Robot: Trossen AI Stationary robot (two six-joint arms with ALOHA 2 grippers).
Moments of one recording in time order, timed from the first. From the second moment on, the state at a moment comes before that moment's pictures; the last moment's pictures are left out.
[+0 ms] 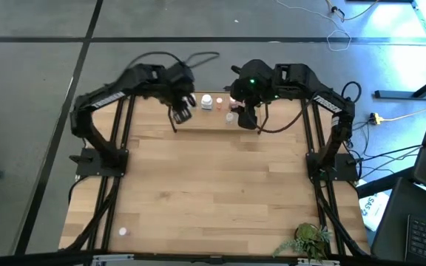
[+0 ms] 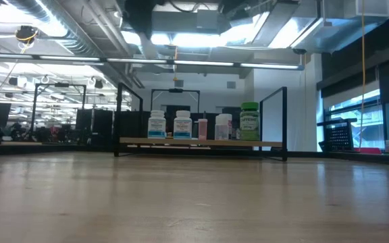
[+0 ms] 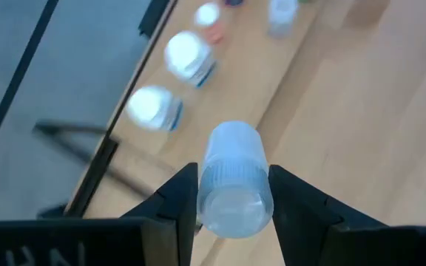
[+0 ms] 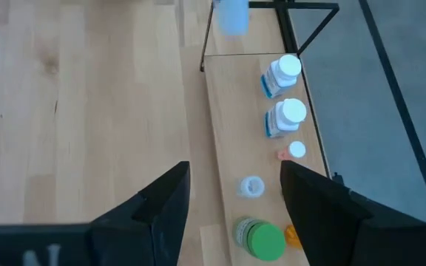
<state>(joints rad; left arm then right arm) 0.36 1.61 1.91 -1.32 -0.24 -0.05 -0.22 1.82 2.32 -1.39 0.06 -0.16</state>
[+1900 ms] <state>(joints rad) 0.40 2.13 1.91 -1.11 -0.17 0.13 -0.22 1.81 2.32 -1.43 0.06 -0.14</state>
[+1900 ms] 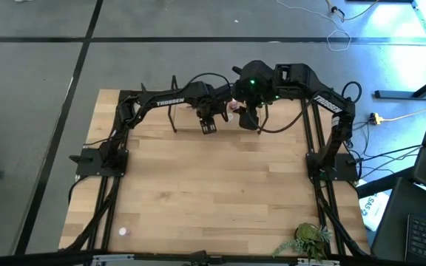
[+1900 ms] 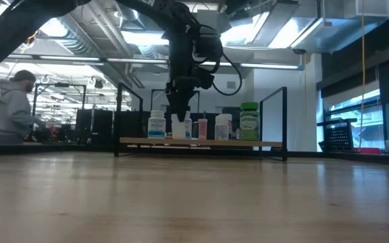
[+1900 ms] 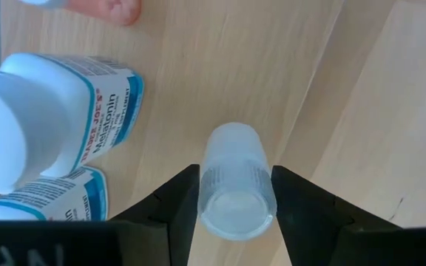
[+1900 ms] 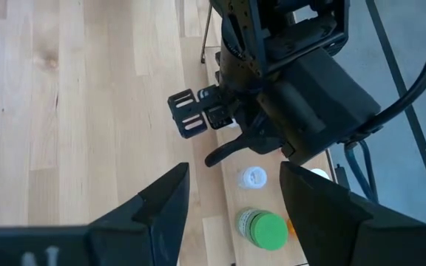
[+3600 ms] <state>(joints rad) 0.40 2.13 1.91 -1.09 -0.18 0.12 -0.22 1.81 2.32 -1.34 0.03 -0.14</state>
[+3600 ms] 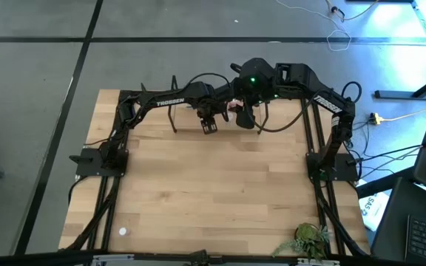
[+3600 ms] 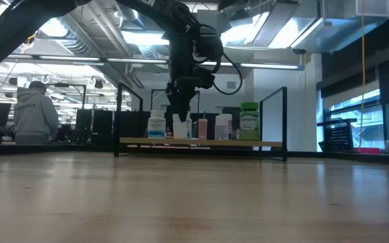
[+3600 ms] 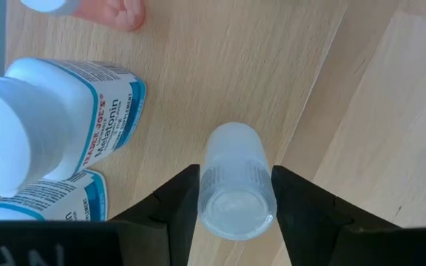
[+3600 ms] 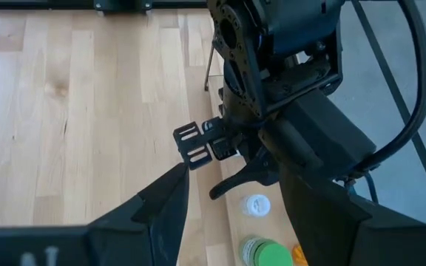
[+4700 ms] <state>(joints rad) 0.38 2.13 2.01 -1.18 -0.23 0.14 -0.22 1.81 2.32 -1.34 0.03 -0.14</state>
